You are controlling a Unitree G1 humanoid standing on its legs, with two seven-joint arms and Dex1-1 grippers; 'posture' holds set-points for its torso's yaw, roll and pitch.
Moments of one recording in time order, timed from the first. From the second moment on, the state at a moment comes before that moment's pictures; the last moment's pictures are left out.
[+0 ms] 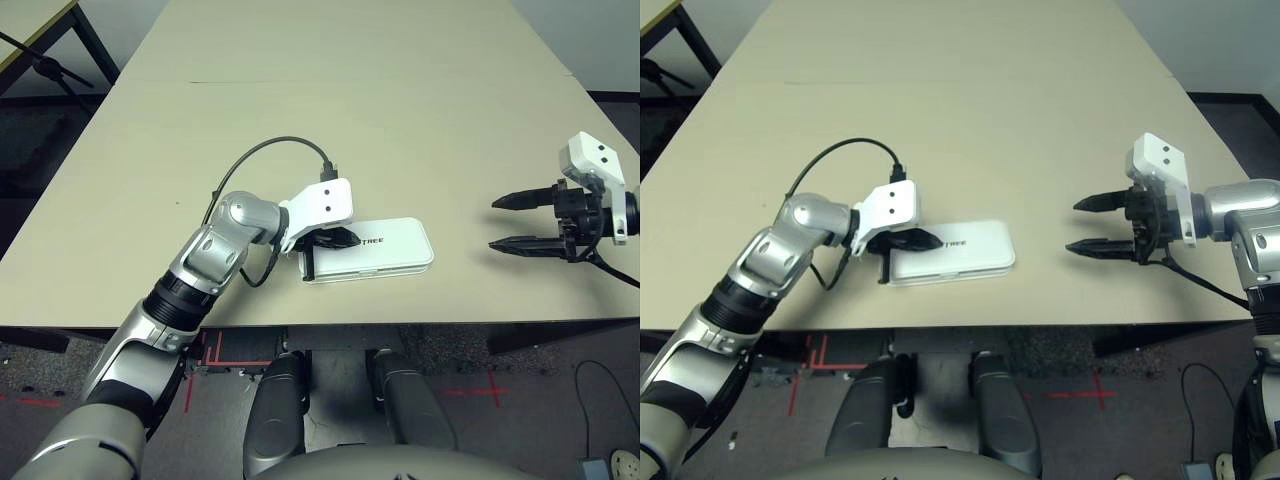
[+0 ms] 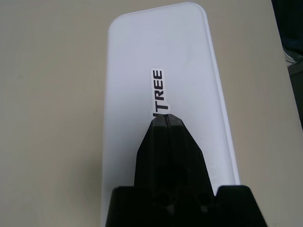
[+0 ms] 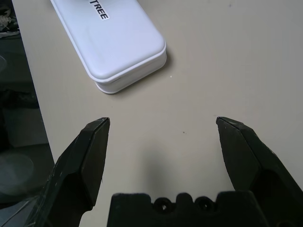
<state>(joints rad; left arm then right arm) -0.64 0.51 -0.42 -0.07 -0.06 0.49 -1.12 -0.50 -0.97 0.00 0.27 0.31 0.35 1.46</state>
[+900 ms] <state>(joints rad) -0.57 0.47 -0.28 -0.07 -0.18 0.48 -1.09 -0.52 -0.84 -0.02 0.25 0.35 0.33 1.37</state>
